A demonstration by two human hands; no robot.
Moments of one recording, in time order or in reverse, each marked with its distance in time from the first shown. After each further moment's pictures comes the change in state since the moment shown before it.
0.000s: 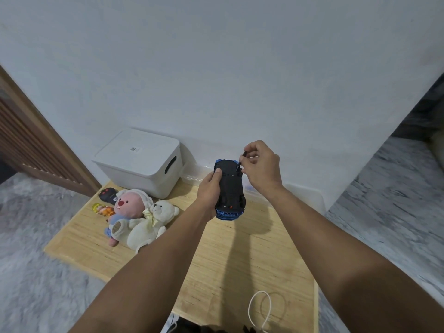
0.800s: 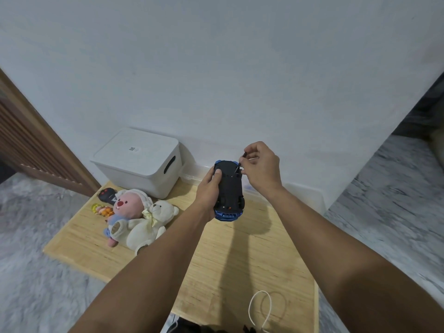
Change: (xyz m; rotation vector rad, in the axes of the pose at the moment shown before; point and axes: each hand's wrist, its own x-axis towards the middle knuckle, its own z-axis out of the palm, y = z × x) left_hand 0.000 -0.002 -0.003 -0.025 -0.070 0.060; right_hand 0.001 0.005 0.001 0.024 -0.003 0.063
